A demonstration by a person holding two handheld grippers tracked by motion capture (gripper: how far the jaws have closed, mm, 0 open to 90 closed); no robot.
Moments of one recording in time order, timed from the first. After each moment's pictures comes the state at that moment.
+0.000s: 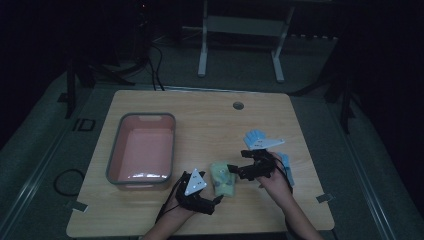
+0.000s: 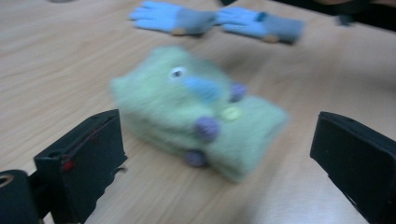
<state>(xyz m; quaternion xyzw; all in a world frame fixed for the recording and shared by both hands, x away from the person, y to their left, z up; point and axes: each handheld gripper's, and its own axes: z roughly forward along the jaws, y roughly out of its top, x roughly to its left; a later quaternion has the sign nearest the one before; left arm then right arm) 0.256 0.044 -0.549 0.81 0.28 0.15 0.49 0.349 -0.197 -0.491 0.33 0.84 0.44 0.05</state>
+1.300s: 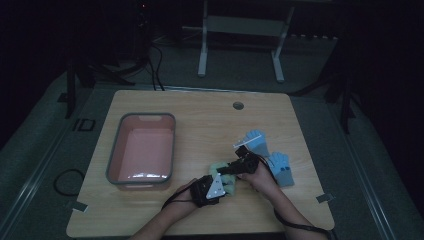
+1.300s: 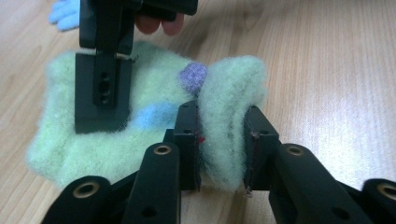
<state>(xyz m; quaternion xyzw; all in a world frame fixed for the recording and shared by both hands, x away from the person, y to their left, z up) 0.277 0.010 -0.555 0.90 0.12 0.17 0.39 0.388 -0.169 -0.544 0.33 0.85 0.38 -0.12</state>
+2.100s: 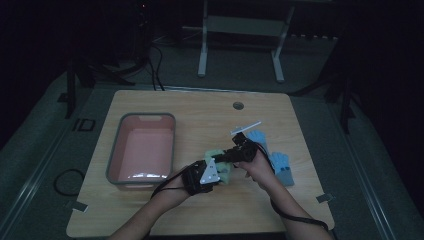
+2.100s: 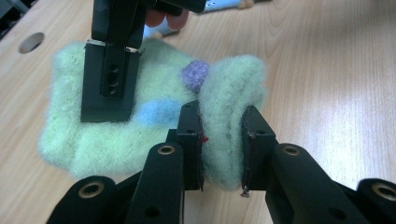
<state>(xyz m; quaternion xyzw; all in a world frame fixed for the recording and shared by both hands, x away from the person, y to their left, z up) 0.283 0.036 -0.489 0.90 0.12 0.19 0.36 0.393 -0.146 -0.485 0.31 0.85 0.41 -0.10</state>
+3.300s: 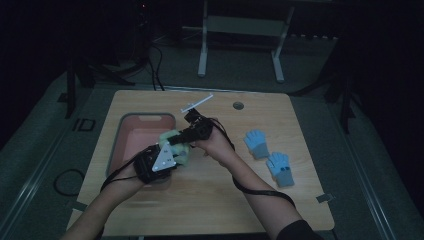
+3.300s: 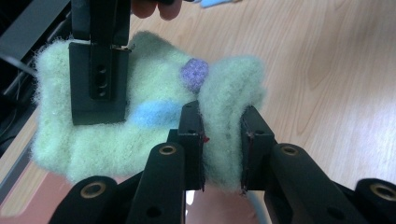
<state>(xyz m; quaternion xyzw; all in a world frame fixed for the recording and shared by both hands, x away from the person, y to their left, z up) 0.276 0.144 -0.437 0.90 0.17 0.25 0.32 0.411 -0.011 -0.422 0.23 0.88 0.41 -0.10</state>
